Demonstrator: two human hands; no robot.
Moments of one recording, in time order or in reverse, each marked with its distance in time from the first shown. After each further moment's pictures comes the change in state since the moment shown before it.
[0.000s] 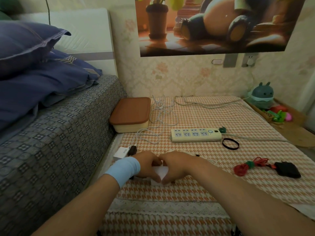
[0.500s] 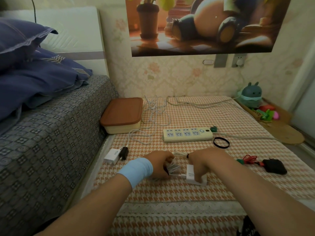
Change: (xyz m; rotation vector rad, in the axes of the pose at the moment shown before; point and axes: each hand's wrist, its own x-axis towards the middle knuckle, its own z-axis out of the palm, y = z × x) left_hand 0.028 0.053 0.008 -0.093 0.046 0.110; right_hand -0.050 0.055 -0.025 -0.249 -0.310 0.487
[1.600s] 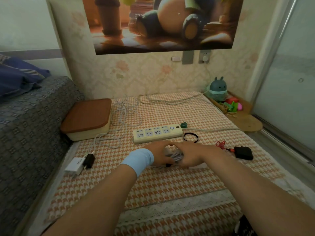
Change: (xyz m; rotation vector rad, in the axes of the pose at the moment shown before) left_hand 0.078 0.080 0.002 0.036 0.058 0.139; right_hand 0.011 0.093 0.039 0.335 0.281 -0.115
